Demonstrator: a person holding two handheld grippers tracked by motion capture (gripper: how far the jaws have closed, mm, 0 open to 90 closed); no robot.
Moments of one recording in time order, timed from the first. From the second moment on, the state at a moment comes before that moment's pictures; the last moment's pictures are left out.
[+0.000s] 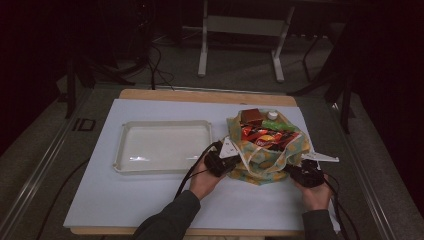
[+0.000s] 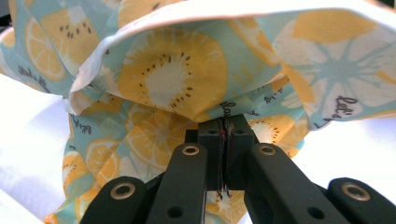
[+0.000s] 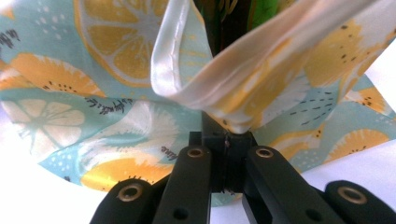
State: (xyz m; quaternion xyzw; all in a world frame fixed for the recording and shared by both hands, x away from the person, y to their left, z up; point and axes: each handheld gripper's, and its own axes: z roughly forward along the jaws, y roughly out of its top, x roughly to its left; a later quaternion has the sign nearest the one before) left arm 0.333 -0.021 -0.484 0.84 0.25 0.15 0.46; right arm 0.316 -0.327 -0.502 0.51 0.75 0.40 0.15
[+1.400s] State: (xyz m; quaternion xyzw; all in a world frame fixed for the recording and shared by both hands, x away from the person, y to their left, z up) left arm 0.342 -0.010 -0.493 0.83 0.28 0.14 0.45; right arm 0.302 -0.342 -0.485 0.48 0.76 0.40 0.18
